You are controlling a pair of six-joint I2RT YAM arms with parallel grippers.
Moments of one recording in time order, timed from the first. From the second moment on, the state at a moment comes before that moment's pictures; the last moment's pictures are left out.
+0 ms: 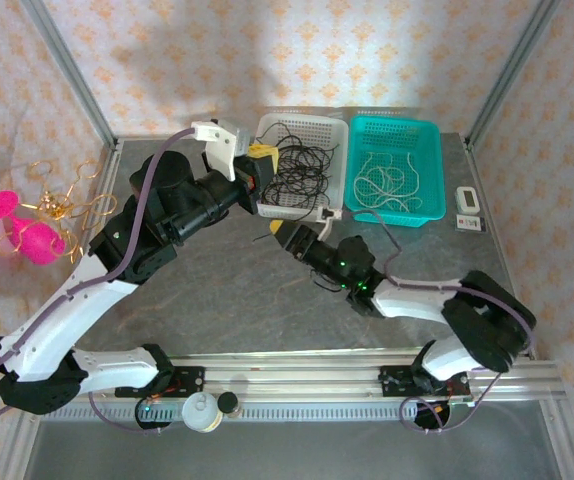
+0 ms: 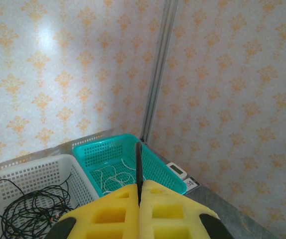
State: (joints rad) left arm -0.77 1.17 1.56 -0.41 -0.08 -0.17; right arm 0.85 1.54 0.62 0.98 -0.10 1.15
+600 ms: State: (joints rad) left arm -0.77 1.11 1.52 -0.50 -0.17 -0.17; right arm 0.83 1.24 0.61 0.50 0.30 0.17
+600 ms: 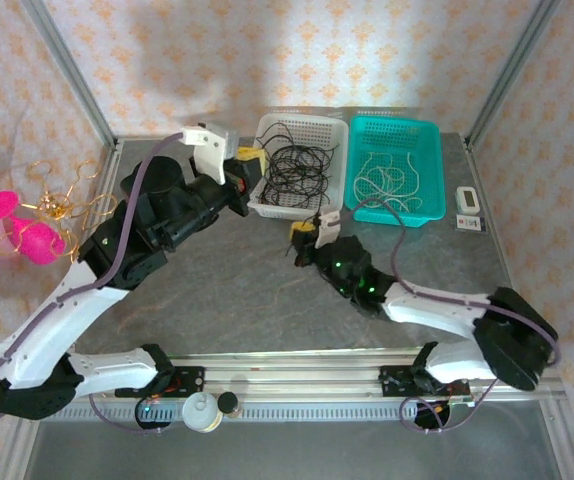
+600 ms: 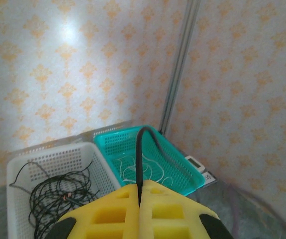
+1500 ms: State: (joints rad) left arm -0.77 0.96 0.62 0.03 0.13 -0.35; right arm 0.51 1.16 1.36 -0.08 -0.09 -1.10
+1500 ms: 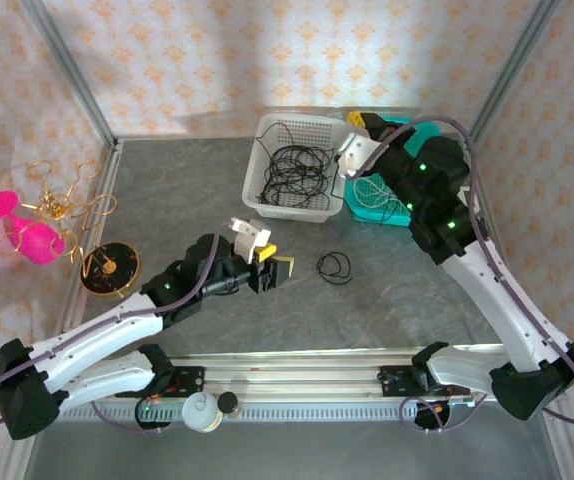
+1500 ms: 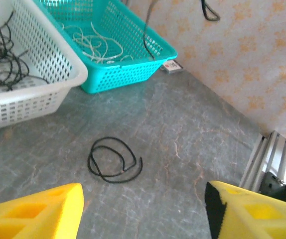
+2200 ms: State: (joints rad) left arm -0.65 1.04 0.47 0.44 0.20 -0.33; right arm 0.51 1.16 1.37 -0.11 -0.32 -0.97
